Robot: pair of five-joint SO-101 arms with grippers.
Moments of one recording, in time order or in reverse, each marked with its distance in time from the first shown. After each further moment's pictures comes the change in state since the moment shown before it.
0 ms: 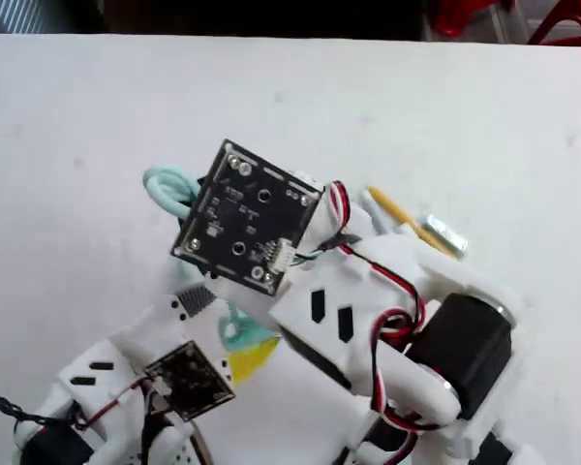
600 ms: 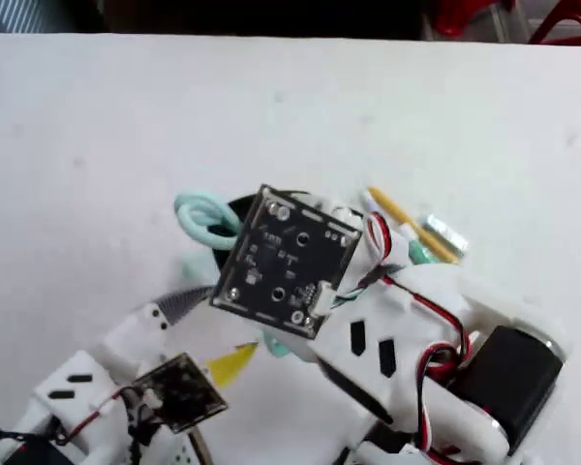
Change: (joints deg) left arm -4.5 0.0 -5.5 8.9 -5.1; right arm 0.4 -4.0 -0.3 7.0 3.0
